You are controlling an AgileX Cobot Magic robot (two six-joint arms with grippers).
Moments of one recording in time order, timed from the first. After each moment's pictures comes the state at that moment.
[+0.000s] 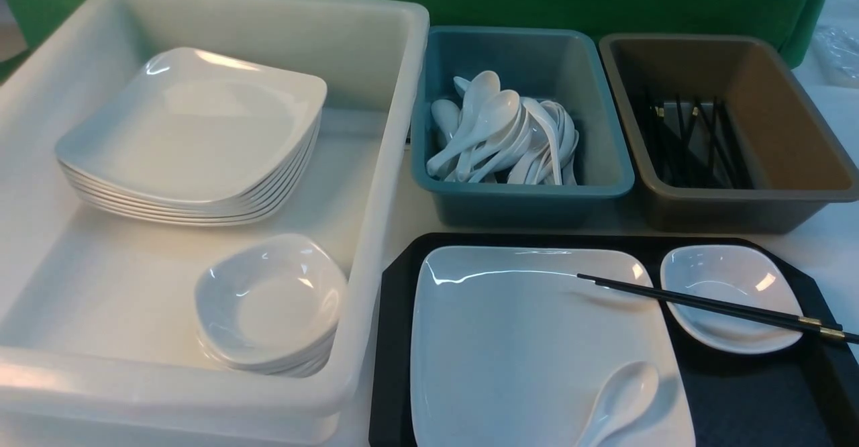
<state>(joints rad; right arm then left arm) 0.02 0.00 0.01 0.00 0.25 0.02 0.06 0.08 -0.27 -0.69 0.29 0.13</state>
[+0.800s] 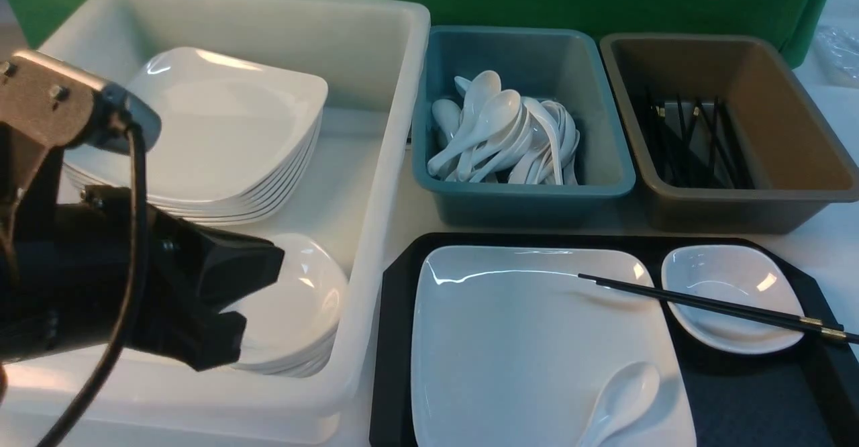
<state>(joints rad) 0.02 0.00 0.01 0.14 -0.06 0.45 -0.38 0.86 -0.75 -0.55 0.62 0.50</state>
